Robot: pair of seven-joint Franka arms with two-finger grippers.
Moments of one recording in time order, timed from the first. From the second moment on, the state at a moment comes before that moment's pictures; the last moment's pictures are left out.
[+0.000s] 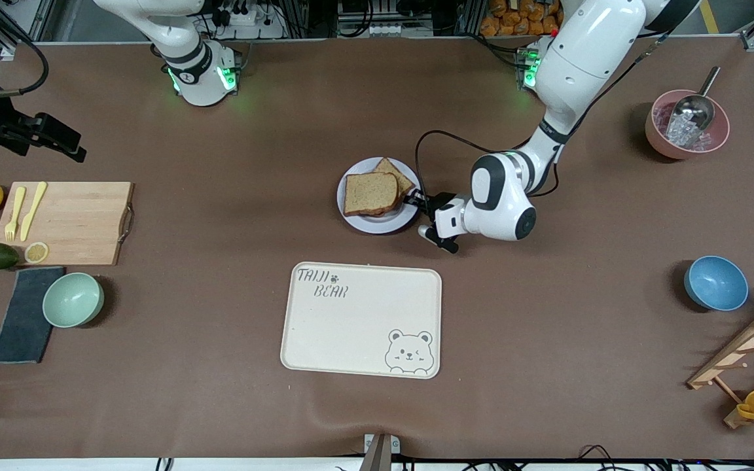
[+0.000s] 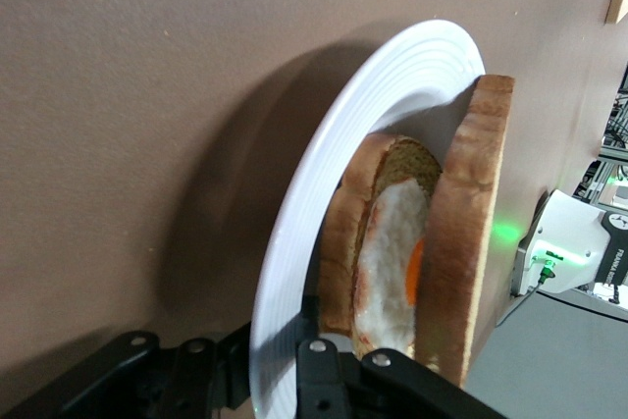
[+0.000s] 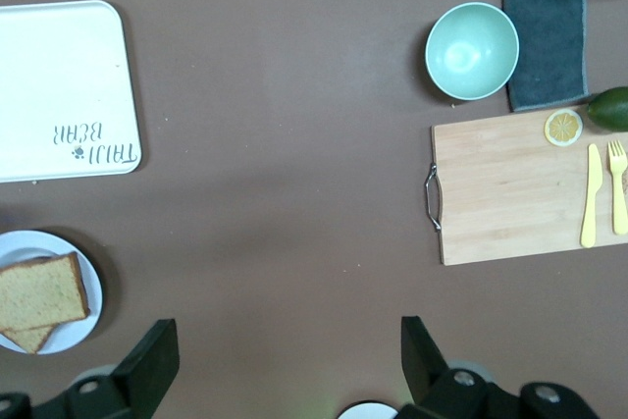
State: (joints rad) left arm -0.37 0.64 -0.22 -1.95 -1.00 2.22 0.58; right arm -0.06 -0.01 0.11 -1.50 0.02 1.42 0.18
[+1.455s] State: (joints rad) left arm -0.30 0.58 -0.20 -1.81 -1.42 2.28 0.50; right arm -0.06 -0.01 0.11 -1.50 0.02 1.42 0.16
